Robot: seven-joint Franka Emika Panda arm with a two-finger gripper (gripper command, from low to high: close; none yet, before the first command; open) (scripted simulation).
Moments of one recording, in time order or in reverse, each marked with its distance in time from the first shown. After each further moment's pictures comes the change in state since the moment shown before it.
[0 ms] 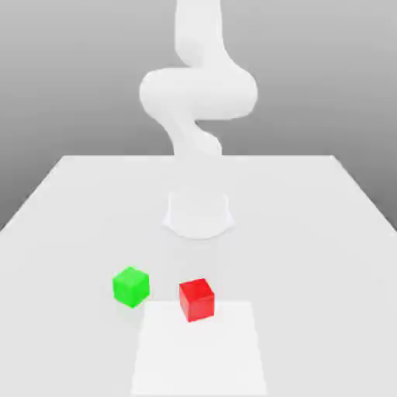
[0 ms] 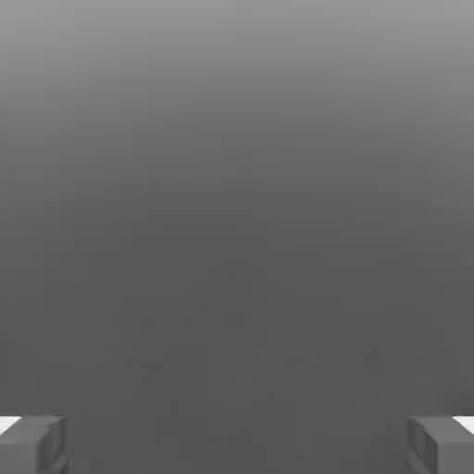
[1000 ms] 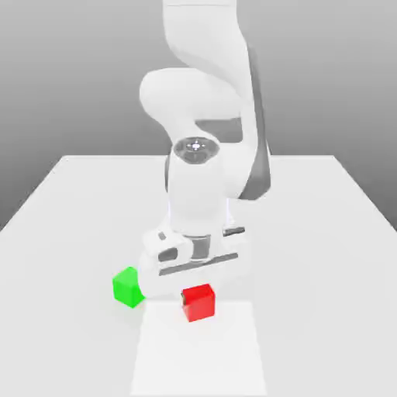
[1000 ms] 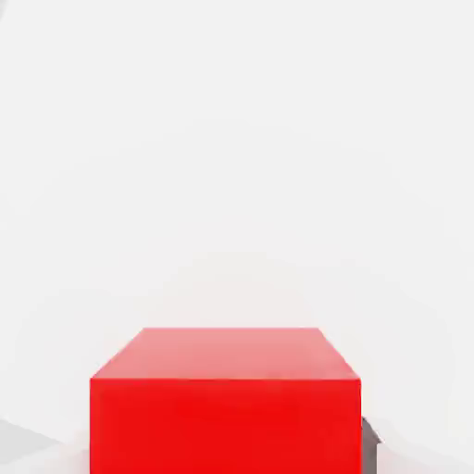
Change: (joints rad) arm 0.016 0.916 -0.017 -0.549 0.061 0.741 -0.393
